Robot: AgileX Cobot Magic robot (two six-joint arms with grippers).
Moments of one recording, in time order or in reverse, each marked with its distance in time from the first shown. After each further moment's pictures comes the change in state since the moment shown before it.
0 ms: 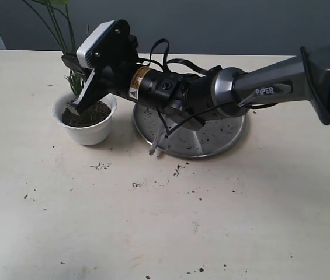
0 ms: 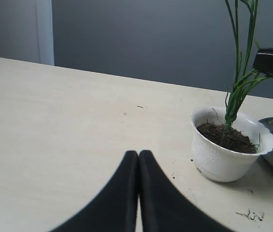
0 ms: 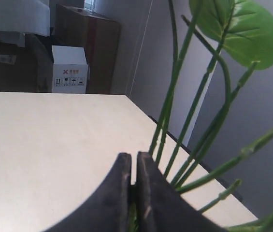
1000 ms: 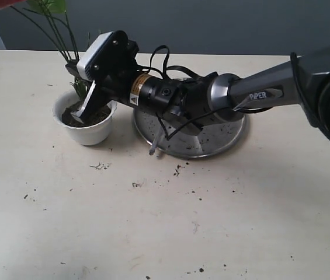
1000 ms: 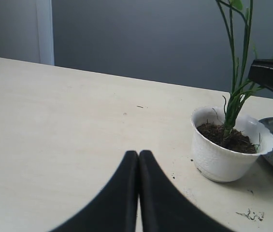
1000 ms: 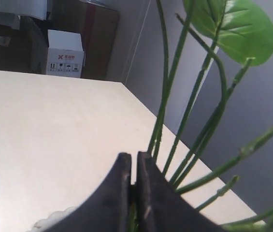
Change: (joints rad) left arm 0.000 0.000 0.000 0.000 0.000 0.000; right arm 0.000 0.034 0.000 0.019 0.009 -0.087
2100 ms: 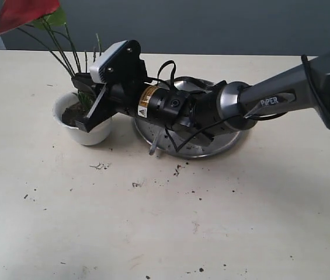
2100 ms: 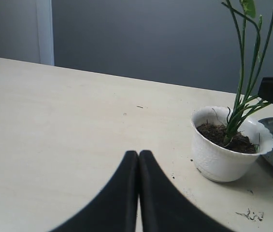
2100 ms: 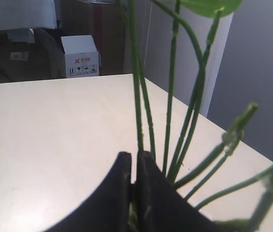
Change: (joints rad) left arm 0.000 0.000 0.000 0.000 0.000 0.000; right arm 0.000 -0.031 0.112 -0.013 -0.023 0.179
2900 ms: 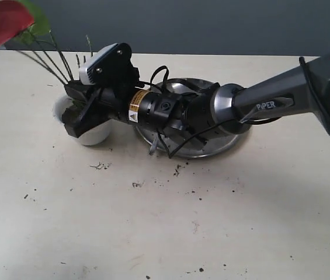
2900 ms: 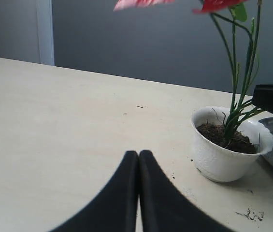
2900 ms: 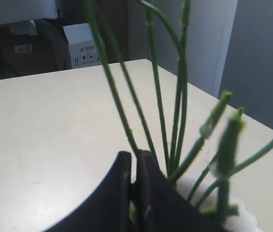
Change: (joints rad) left arm 0.000 0.000 0.000 0.000 0.000 0.000; right arm 0.044 -0.015 0.002 0.028 0.092 0.059
